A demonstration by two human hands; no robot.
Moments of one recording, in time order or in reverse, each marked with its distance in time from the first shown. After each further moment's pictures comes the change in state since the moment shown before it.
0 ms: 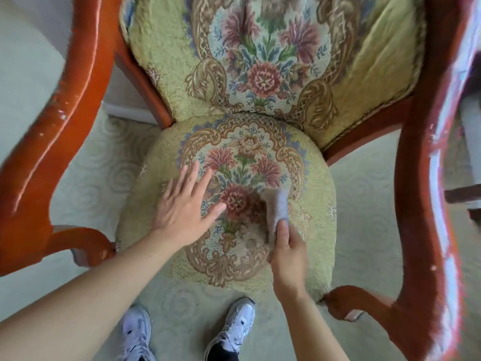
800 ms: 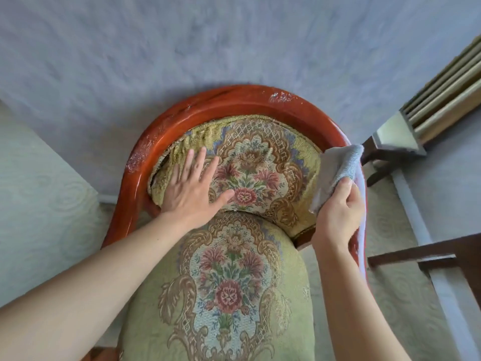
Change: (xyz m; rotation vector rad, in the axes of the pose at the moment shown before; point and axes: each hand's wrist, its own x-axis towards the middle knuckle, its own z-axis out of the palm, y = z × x) left_hand 0.147 0.013 -0.256 0.008 0.216 0.122; right_hand 0.113 -0.322 -0.053 0.197 0.638 -0.291
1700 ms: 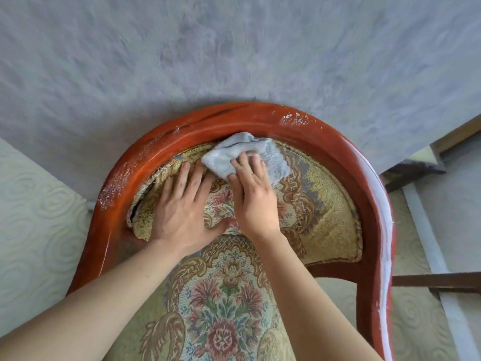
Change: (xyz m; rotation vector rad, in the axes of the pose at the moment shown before) left_hand 0.054 -0.010 0.014 0.131 0.107 0.053; right_hand 0.008 0.029 0.163 -0.374 -0.701 -0.806
